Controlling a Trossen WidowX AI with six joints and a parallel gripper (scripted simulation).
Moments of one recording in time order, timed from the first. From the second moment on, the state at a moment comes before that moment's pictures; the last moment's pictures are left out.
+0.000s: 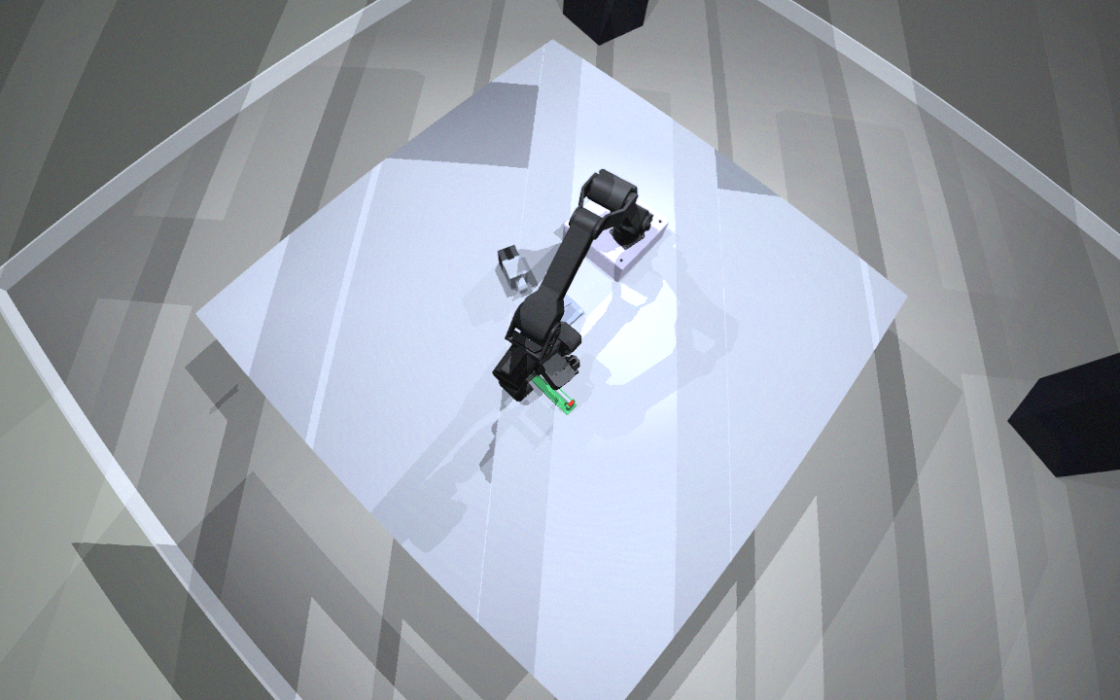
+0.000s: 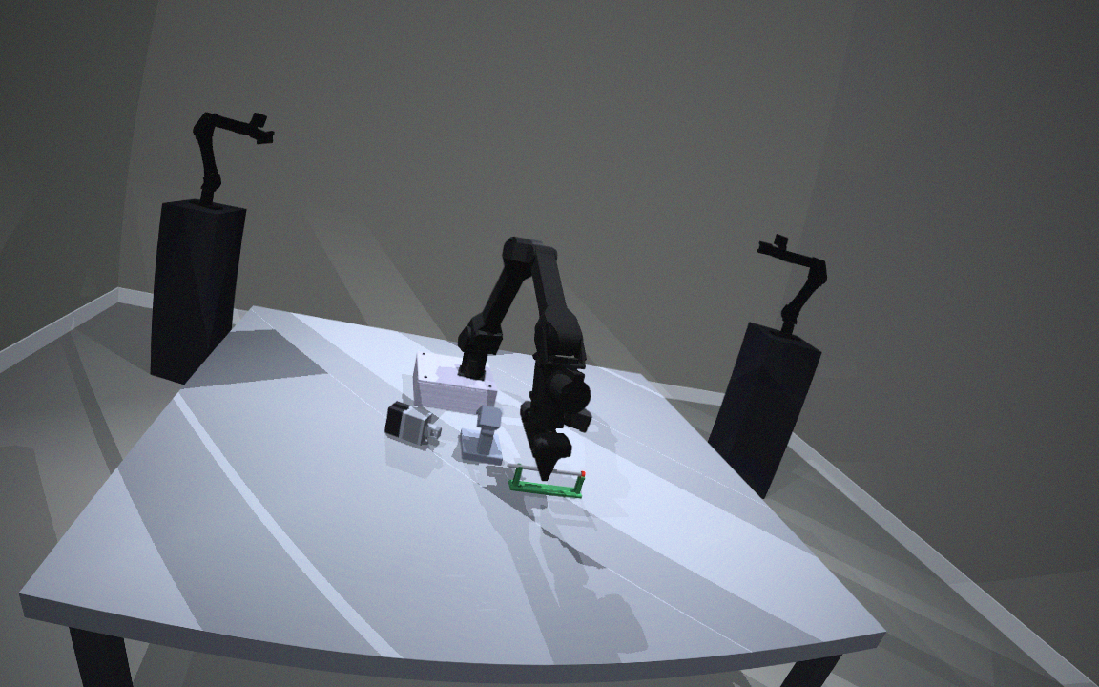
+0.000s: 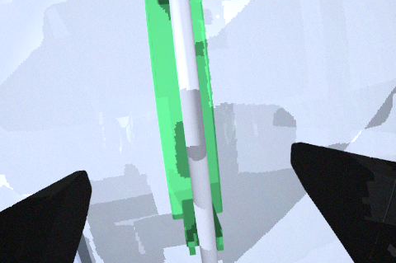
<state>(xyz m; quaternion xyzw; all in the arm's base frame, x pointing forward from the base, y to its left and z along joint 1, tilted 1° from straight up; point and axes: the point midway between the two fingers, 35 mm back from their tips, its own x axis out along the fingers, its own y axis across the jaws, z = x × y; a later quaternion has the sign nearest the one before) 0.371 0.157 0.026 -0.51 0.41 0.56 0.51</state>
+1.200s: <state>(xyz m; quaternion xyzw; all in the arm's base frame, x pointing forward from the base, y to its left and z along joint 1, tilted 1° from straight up) 0.367 0.157 0.119 -0.51 0.42 0.56 0.50</state>
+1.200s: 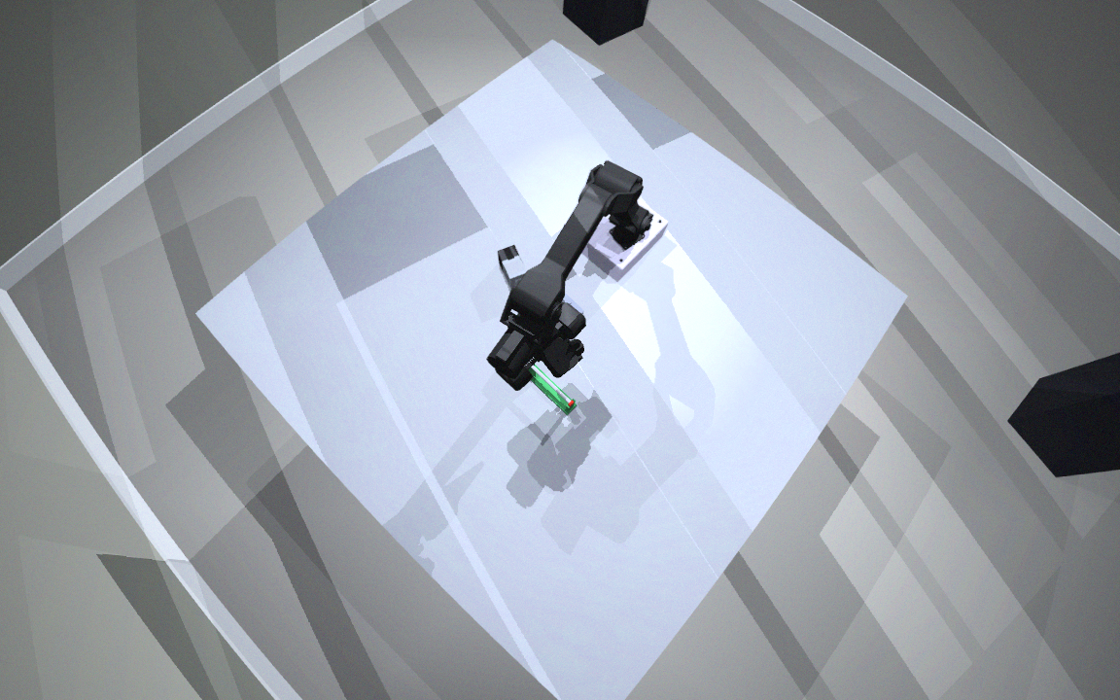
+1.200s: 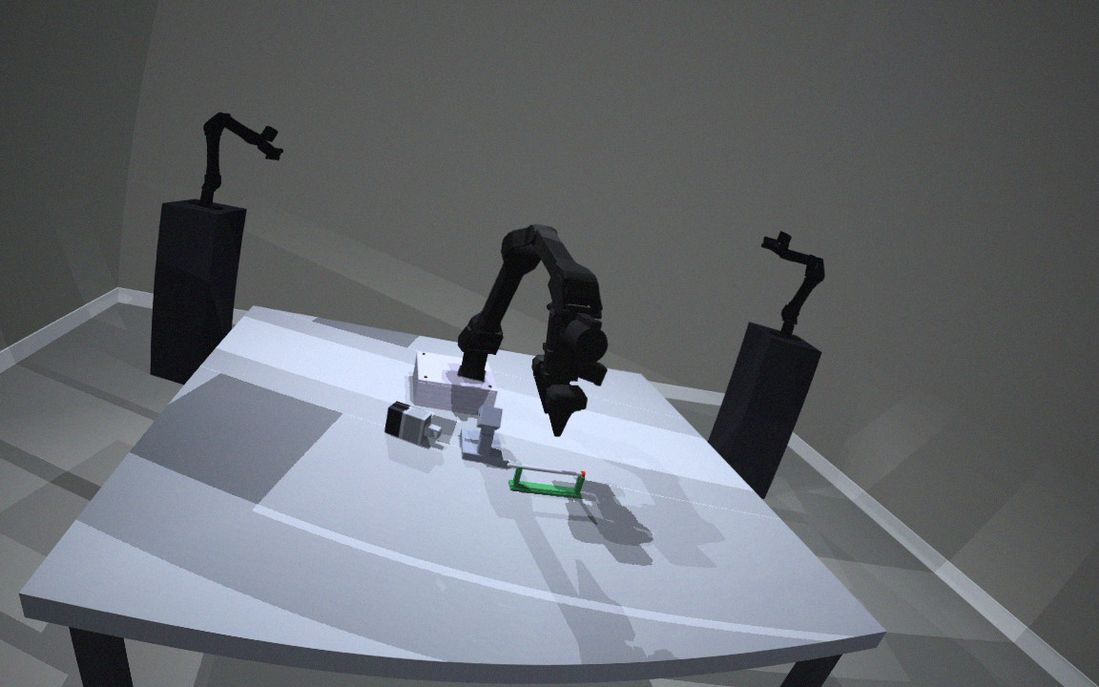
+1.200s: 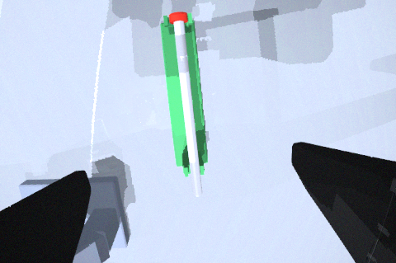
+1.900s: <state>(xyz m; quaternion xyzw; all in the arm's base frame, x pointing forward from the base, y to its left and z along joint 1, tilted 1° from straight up) 0.330 -0.034 0.120 -0.36 0.40 0.61 0.58</state>
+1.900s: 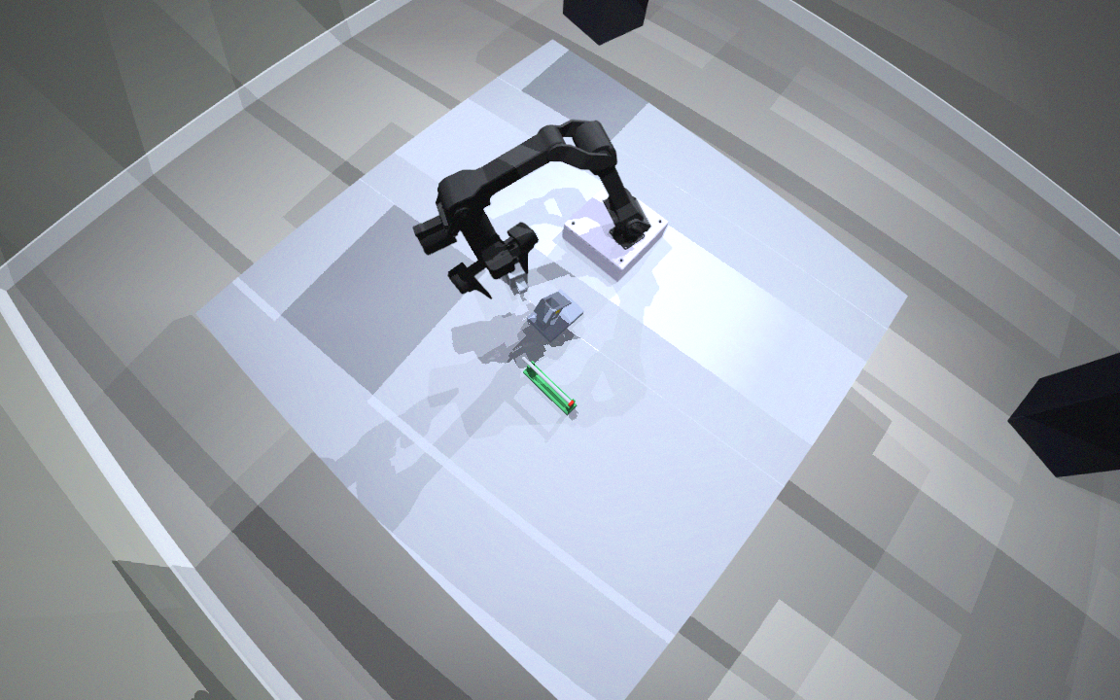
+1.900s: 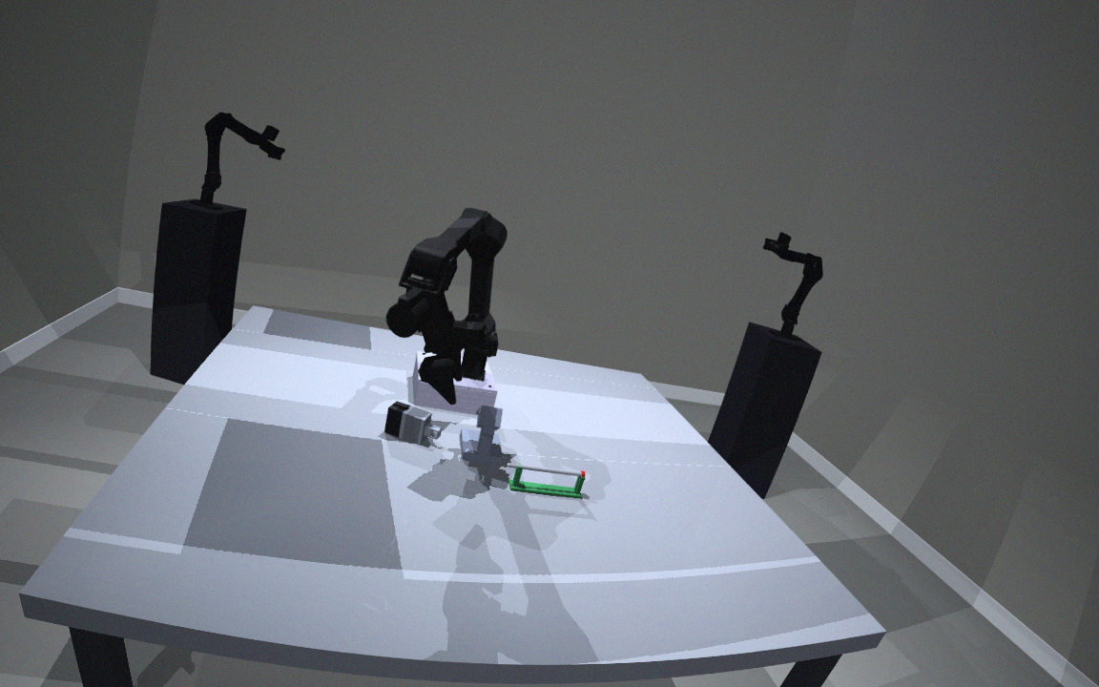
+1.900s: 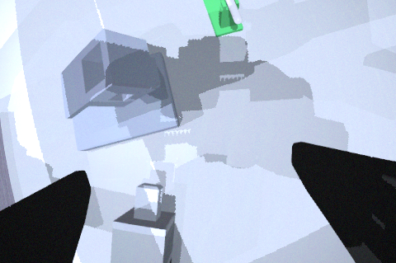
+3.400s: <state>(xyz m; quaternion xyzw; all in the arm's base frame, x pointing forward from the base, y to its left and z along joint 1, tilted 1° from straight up) 0.264 -0.123 0.030 -0.27 0.30 0.56 0.72</state>
